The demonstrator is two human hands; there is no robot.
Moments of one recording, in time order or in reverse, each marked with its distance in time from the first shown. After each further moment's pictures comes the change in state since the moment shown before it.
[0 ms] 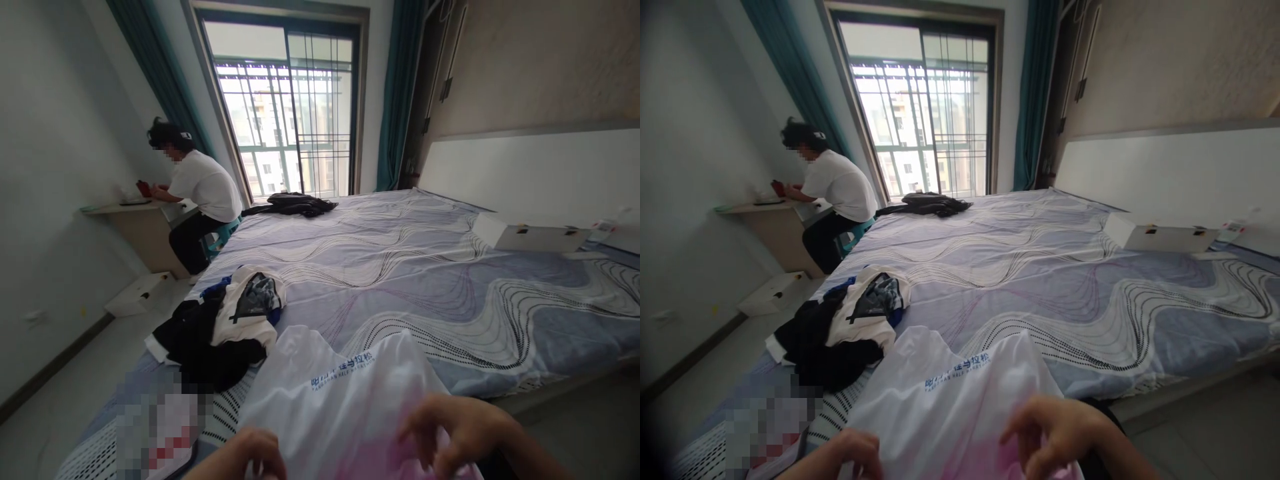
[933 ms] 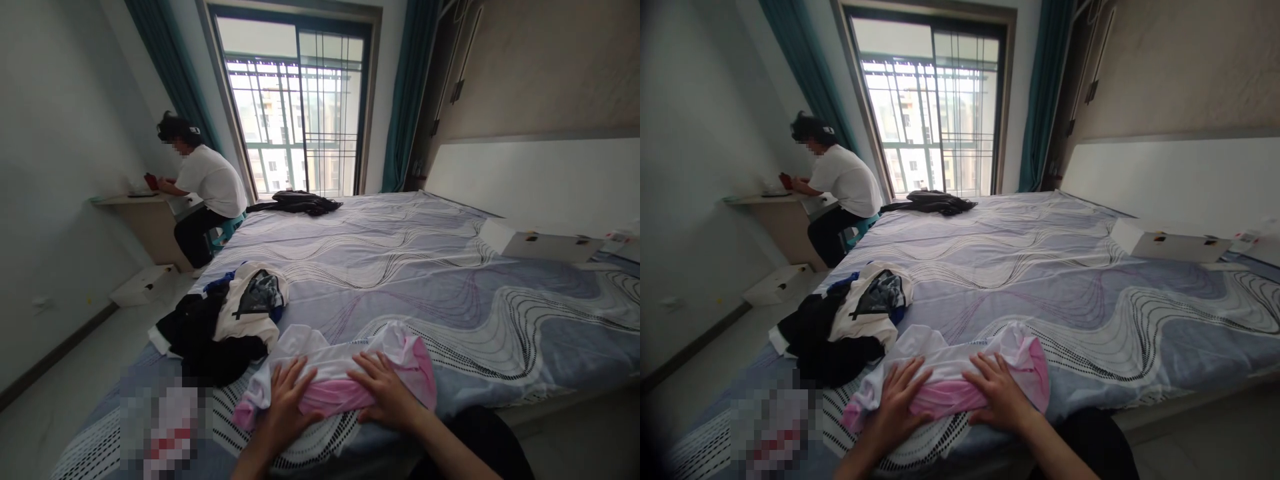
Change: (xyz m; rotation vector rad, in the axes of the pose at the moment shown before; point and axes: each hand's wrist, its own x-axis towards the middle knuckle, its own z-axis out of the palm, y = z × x) left_hand 0.087 -0.064 0.066 0.572 0.493 0.239; right_hand 0.110 0.051 0.040 -0.673 0.315 -0.138
